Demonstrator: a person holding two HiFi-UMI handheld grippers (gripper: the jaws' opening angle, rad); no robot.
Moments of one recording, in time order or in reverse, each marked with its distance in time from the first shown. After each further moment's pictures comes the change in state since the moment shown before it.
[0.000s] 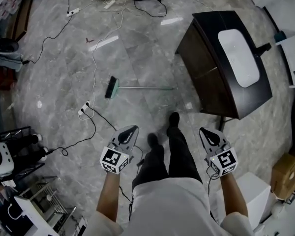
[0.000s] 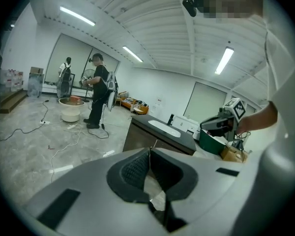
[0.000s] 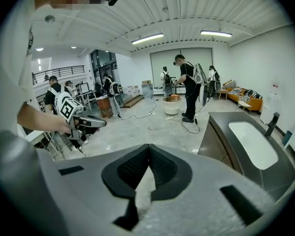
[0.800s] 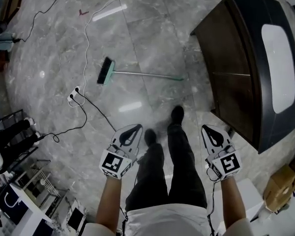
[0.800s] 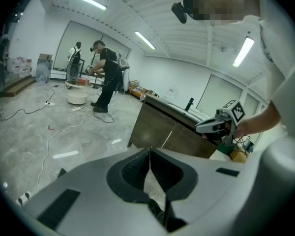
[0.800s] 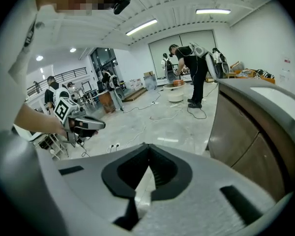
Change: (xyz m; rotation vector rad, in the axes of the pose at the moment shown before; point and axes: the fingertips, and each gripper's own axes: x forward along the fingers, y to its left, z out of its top) left arm 0.198 0.099 -0.134 -0.100 0.095 0.105; right arm 0.220 -0.133 -0.138 0.059 0.055 0.120
